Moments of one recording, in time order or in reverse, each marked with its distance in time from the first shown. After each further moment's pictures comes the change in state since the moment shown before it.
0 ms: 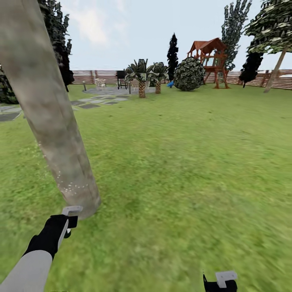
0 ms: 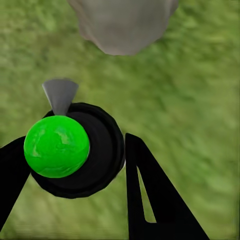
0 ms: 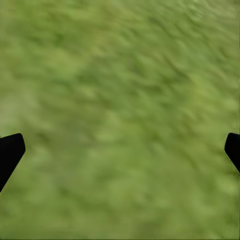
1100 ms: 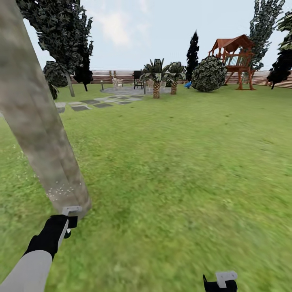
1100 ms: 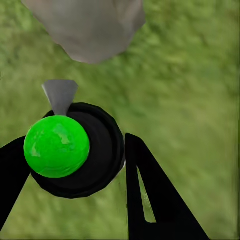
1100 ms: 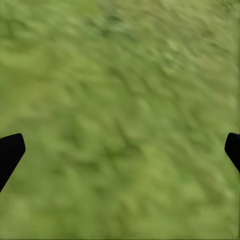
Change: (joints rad) left arm 0.000 0.000 0.001 0.001 0.001 -0.001 0.000; right arm 0.000 0.000 0.000 0.000 0.000 0.000 0.000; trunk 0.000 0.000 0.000
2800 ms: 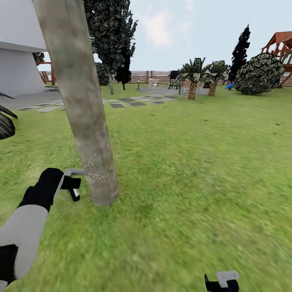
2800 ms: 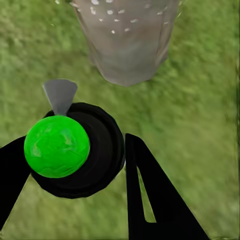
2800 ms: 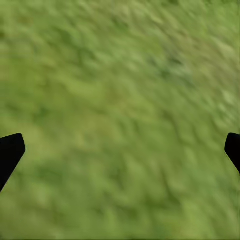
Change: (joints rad) left arm -0.311 0.115 -0.226 -0.071 0.031 0.338 -0.314; right arm 0.000 -0.008 -0.002 -0.003 -0.003 0.000 -0.003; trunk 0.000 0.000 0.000
